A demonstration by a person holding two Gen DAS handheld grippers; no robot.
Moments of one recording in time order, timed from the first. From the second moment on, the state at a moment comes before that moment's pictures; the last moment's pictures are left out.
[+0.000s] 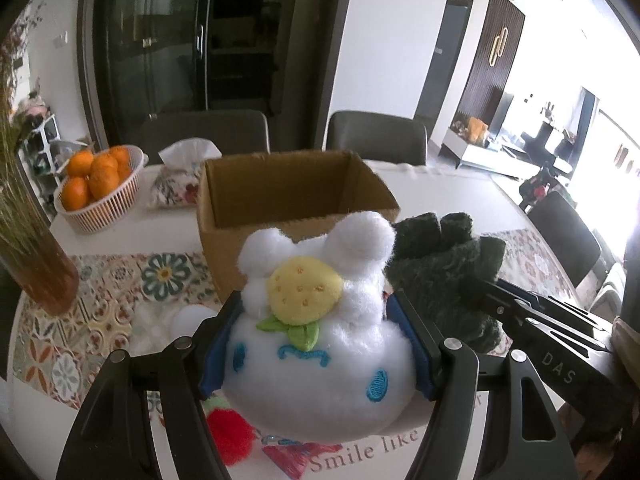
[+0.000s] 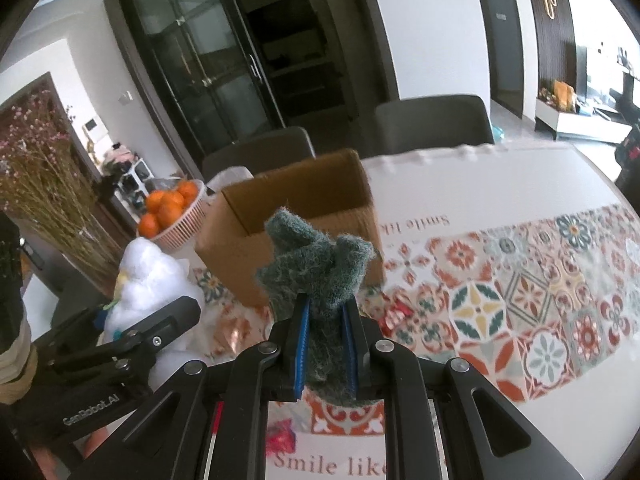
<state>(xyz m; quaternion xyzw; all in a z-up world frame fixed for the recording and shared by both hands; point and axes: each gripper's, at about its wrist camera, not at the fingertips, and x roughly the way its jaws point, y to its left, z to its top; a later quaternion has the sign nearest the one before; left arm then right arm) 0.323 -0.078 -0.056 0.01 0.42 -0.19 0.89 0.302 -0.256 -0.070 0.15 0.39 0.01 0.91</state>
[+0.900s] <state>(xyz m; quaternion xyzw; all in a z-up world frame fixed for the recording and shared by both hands) 0.420 -0.080 -0.008 0.04 0.37 -0.18 0.91 0.412 -0.263 -0.027 0.13 0.34 0.04 0.93</state>
